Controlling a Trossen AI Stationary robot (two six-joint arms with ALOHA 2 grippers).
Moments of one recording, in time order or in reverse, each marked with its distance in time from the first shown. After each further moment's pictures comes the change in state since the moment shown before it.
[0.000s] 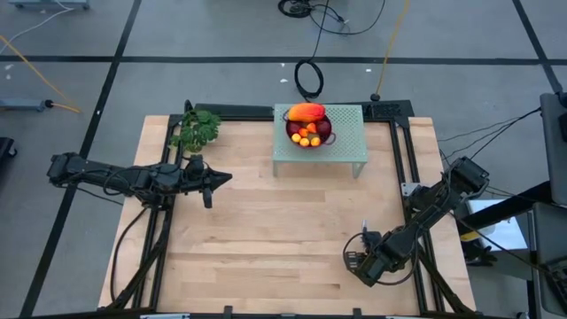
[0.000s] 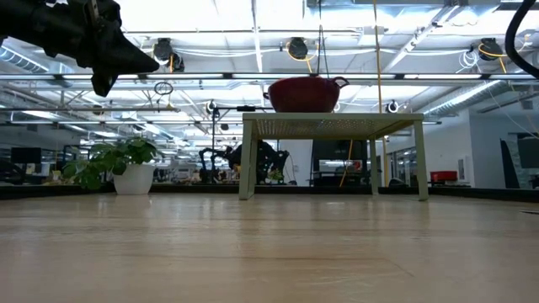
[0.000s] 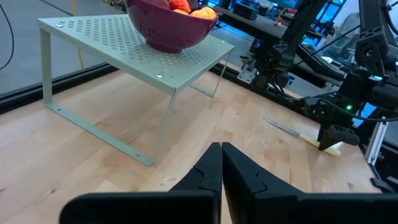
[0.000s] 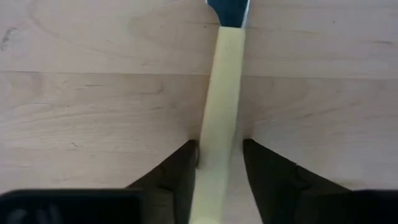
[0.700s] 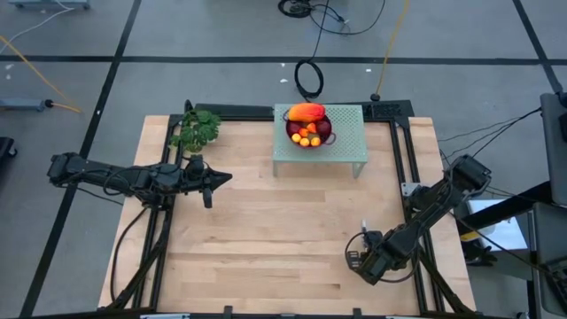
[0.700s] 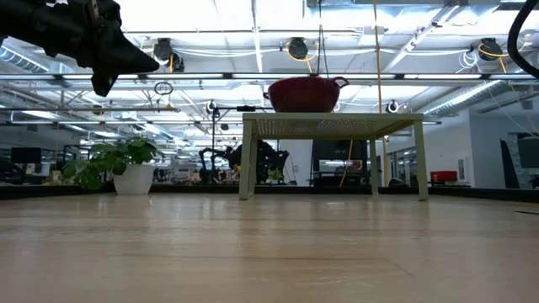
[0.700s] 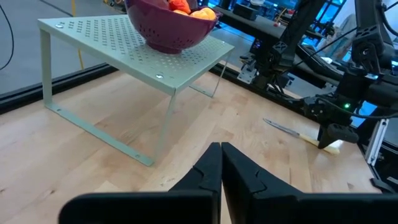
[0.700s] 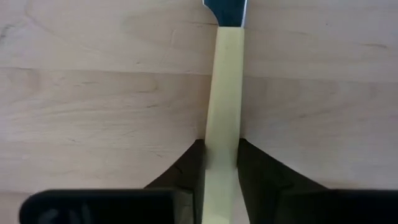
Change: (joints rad) left arm 0.000 0.000 0.000 0.001 0.000 0.000; right arm 0.000 -0.056 -0.002 -0.003 0.007 -0.010
